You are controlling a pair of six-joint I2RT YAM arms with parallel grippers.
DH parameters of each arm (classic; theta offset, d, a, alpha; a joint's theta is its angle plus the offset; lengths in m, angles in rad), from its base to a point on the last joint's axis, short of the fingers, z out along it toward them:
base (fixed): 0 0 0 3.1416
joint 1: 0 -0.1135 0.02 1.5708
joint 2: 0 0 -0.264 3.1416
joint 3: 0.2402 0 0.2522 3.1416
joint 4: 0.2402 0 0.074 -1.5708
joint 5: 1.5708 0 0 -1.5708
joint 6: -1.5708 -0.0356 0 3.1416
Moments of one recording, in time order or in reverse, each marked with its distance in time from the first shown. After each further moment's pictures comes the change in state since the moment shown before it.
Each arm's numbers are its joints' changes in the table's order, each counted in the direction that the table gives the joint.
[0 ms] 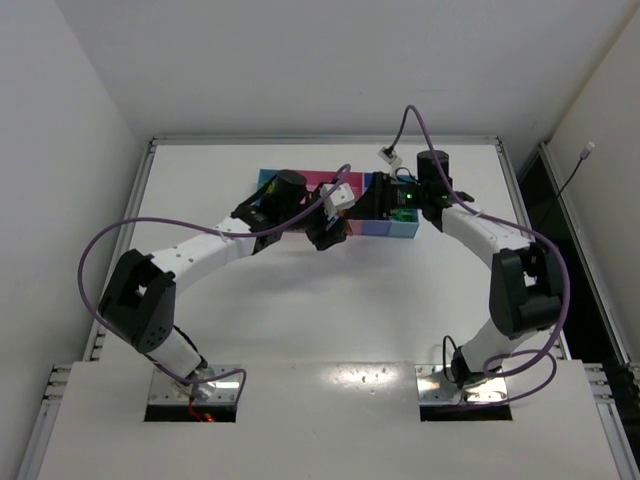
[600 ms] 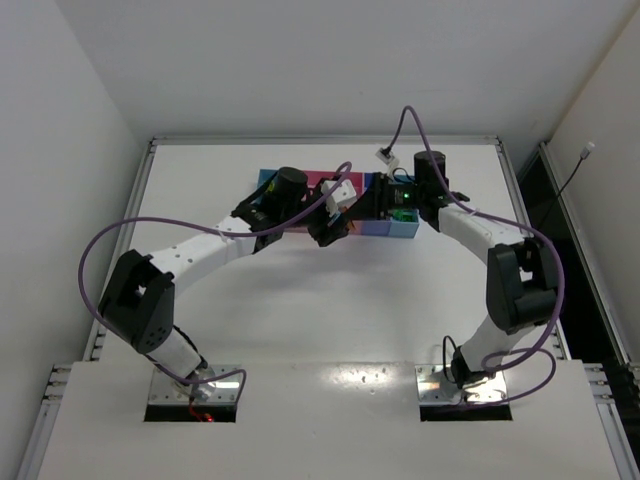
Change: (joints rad) left arm 0.011 -0.001 0.024 -0.019 -0.024 -0.002; right arm -0.010 0.036 0.000 -0.050 -0.014 -0.060
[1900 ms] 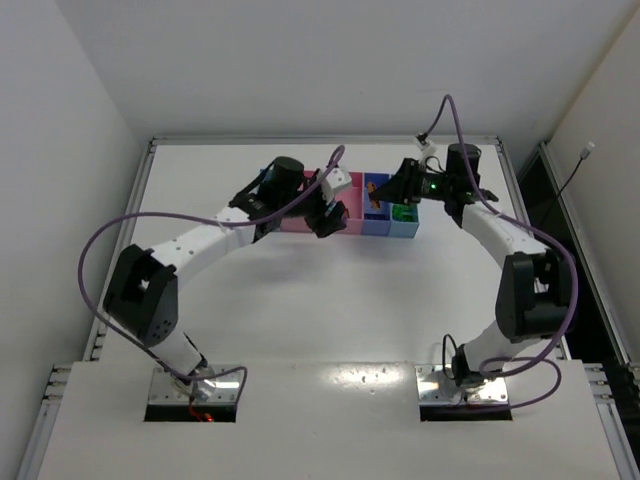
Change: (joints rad) left arm -0.050 0.010 0.036 0.052 0.023 0.047; right arm 0.155 -0.065 0.003 0.010 0.078 0.050
